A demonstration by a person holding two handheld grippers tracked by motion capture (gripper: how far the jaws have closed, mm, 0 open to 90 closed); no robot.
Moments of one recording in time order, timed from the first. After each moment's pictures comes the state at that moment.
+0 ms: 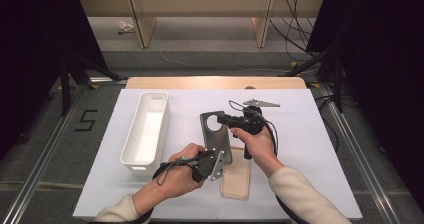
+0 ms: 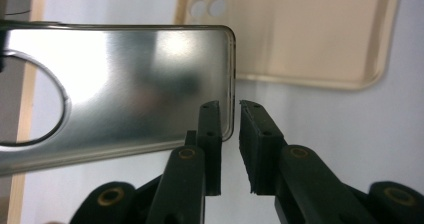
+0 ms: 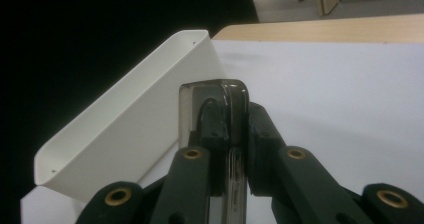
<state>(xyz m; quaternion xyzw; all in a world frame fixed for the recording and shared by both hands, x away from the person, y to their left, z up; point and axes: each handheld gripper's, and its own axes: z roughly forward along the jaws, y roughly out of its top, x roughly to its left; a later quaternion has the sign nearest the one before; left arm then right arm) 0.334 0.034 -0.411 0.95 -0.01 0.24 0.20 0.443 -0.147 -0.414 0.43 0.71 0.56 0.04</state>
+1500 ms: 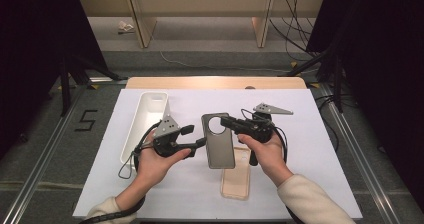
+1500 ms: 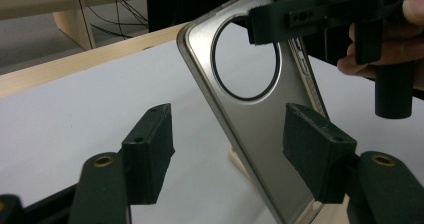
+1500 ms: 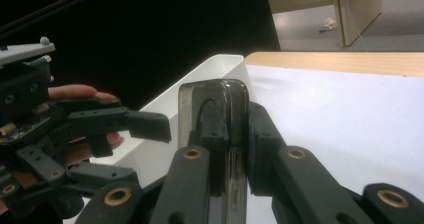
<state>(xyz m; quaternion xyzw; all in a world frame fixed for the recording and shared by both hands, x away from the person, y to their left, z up) 0.370 0.112 -0.399 0.76 0.33 0.14 0.55 0.408 -0.161 -0.396 0.38 0.69 0.61 0.04</state>
